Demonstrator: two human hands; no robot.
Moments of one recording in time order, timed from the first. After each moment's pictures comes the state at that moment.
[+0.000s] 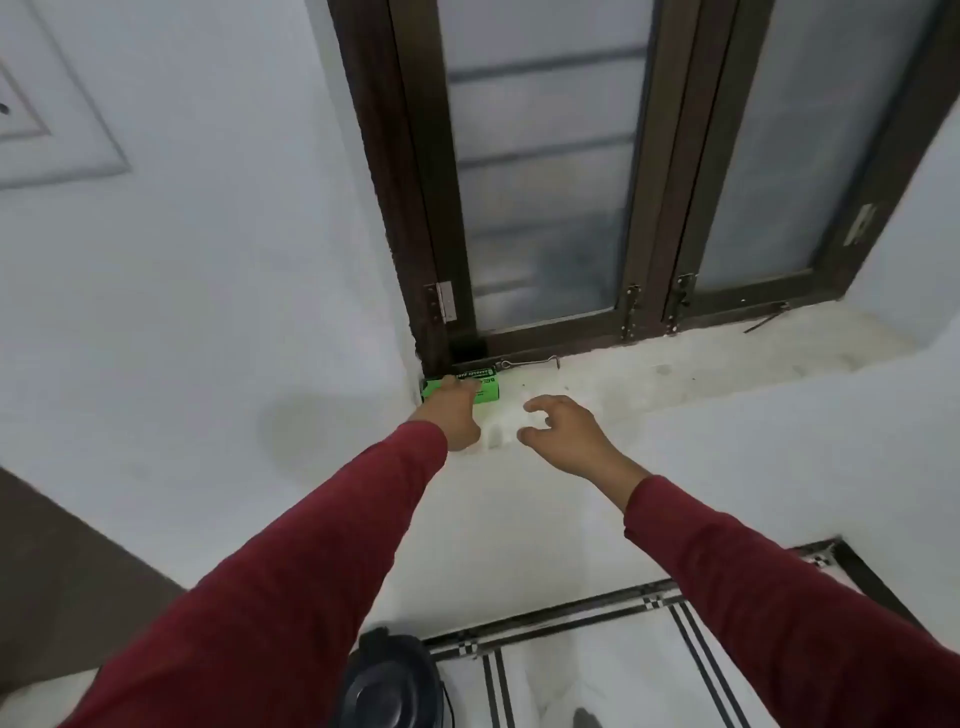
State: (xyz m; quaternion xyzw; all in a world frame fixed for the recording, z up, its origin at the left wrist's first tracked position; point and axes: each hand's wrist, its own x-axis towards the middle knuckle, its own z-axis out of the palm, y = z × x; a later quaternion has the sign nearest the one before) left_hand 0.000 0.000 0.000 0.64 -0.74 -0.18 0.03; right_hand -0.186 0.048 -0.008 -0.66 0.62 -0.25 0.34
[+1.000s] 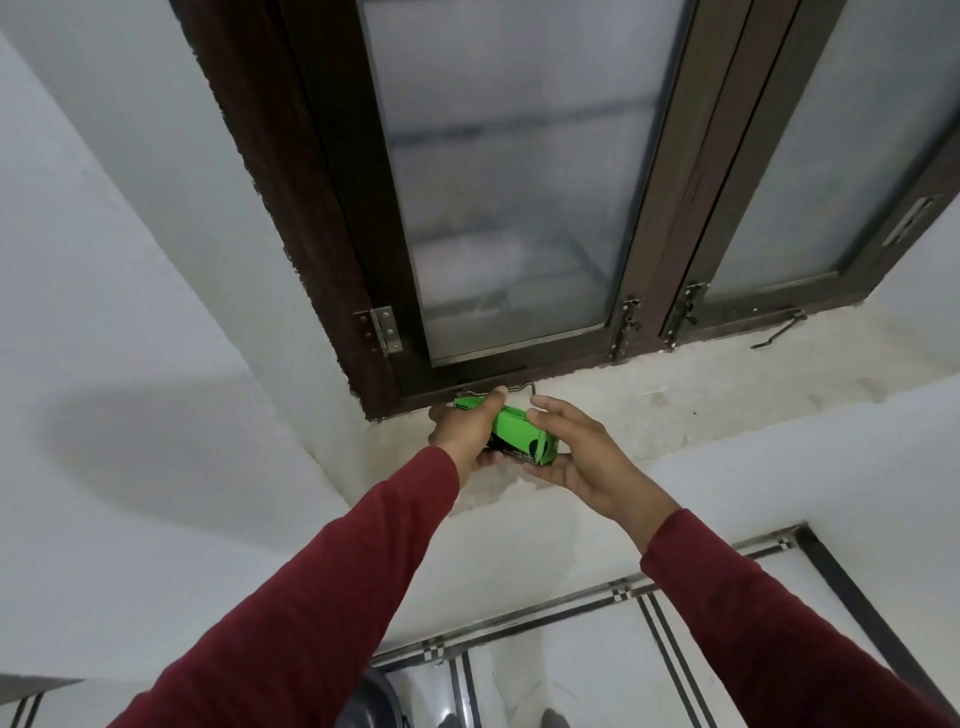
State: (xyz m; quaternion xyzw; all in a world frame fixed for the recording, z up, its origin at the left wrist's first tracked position) left_hand -0.078 -0.133 -0.059 0.67 -0.28 -0.59 0.35; right_hand -0.236 -0.073 -0.031 -0.27 0.51 -0.43 0.70
